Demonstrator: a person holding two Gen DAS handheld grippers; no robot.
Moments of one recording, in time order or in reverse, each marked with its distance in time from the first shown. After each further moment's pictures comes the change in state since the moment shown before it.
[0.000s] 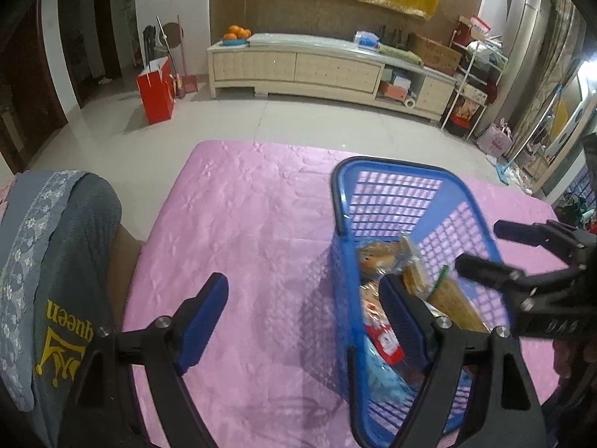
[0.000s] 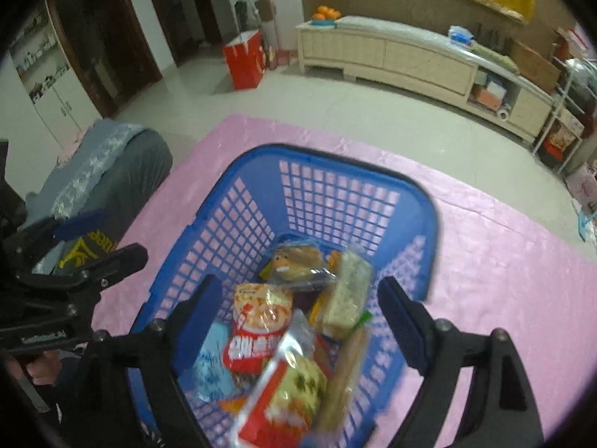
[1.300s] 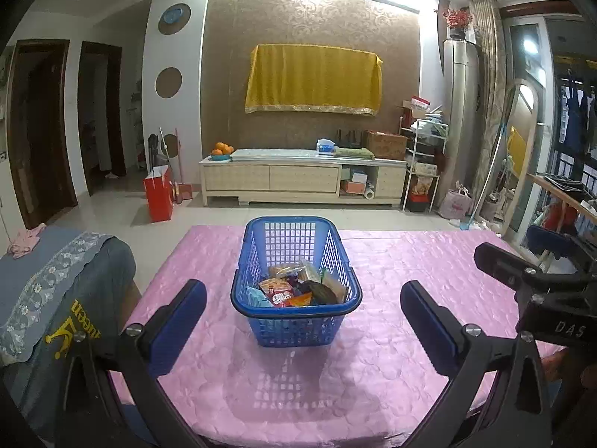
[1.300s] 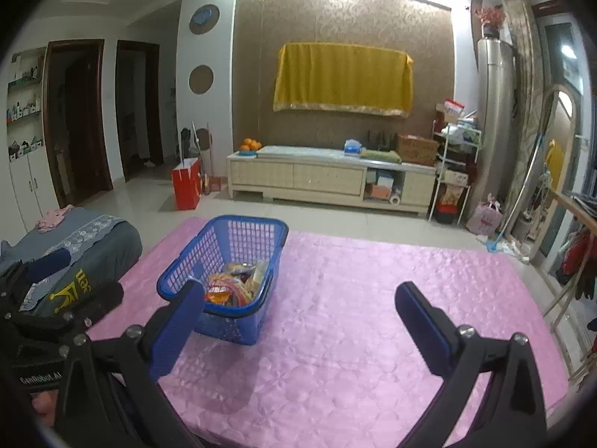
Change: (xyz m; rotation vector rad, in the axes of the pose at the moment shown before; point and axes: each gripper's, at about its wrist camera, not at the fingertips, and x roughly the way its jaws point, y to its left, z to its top) left arm -0.195 -0.123 -0.161 0.083 -0.479 -0.006; right arm -0.223 0.033 -0.196 0.091 -0.550 -0.301
